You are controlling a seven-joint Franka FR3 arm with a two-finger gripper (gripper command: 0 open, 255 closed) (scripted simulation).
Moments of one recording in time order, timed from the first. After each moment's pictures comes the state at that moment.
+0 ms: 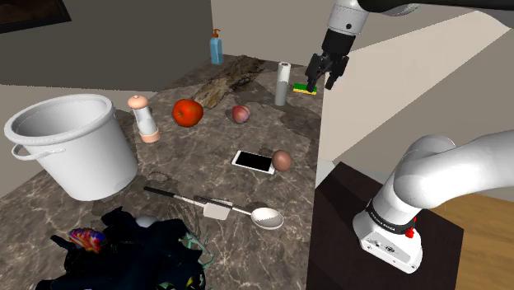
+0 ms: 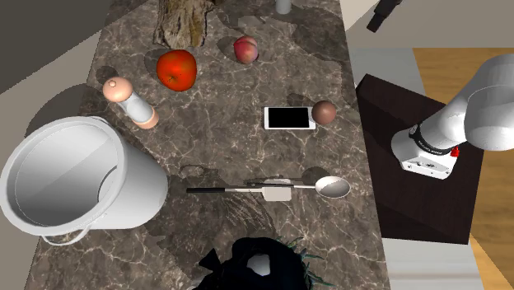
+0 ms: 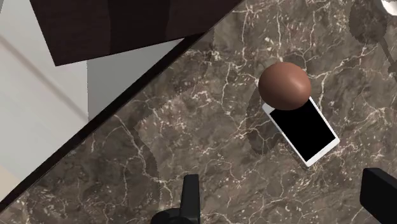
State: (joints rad) arm 0.00 -0.74 -0.06 -2.36 0.11 1.68 0.12
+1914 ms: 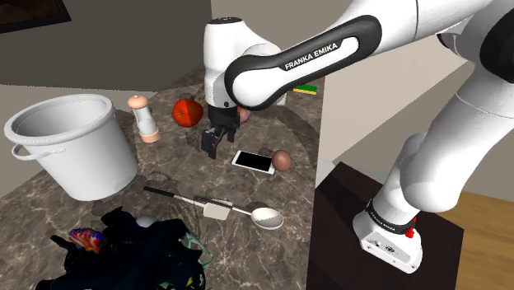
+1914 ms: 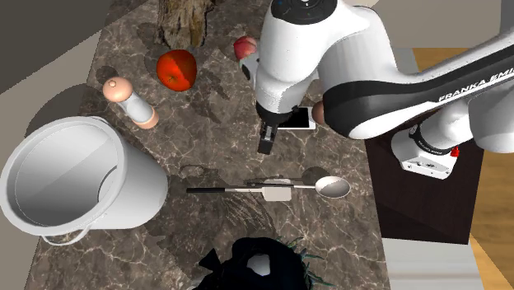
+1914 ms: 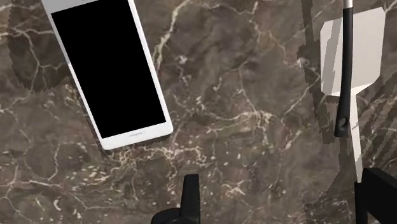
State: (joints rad) arm 0.23 -0.05 0.33 -2.11 0.05 2.14 0.28
